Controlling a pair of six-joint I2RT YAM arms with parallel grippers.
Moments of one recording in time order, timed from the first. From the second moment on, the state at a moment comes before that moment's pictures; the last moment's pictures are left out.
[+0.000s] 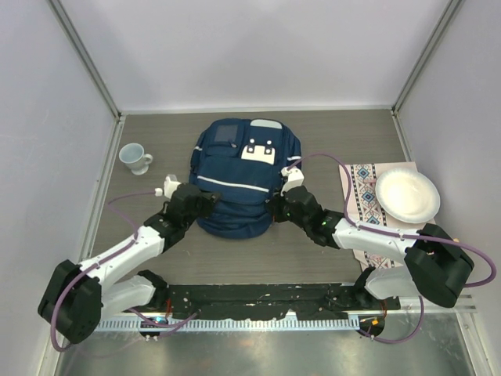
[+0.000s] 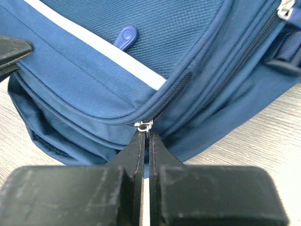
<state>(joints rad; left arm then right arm) -0.59 1.09 0.52 0.04 -0.29 -1.44 0.83 1.30 0.61 0.21 0.21 0.50</state>
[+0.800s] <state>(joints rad) -0.36 1.01 0.51 -0.01 0.06 -1.18 0.71 1.33 0.65 0.21 0.07 0.43</state>
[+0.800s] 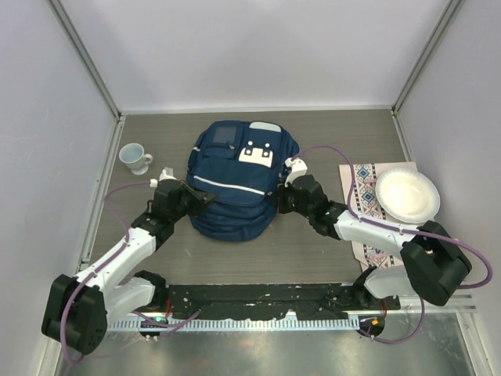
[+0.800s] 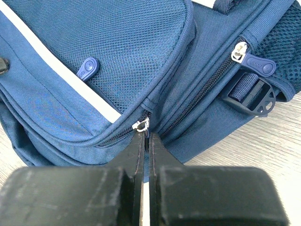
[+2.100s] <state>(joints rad) -0.56 0.98 0.60 -0.22 0.02 -0.90 0.42 1.27 0.76 -0.01 0.29 0.51</state>
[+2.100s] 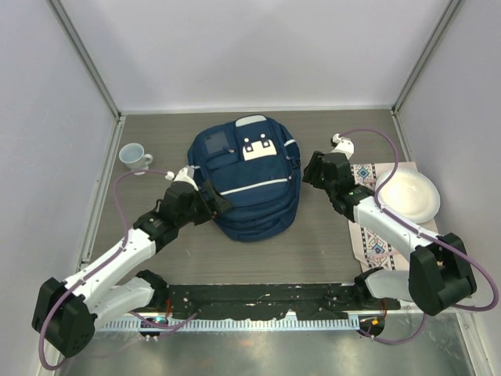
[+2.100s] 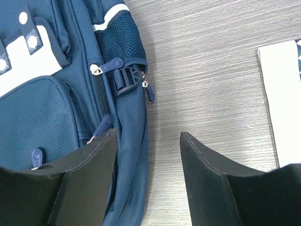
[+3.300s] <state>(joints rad) -0.35 1.42 0.70 -0.06 0.20 -0.80 0.39 1.49 0.68 0.24 -0.17 0.81</state>
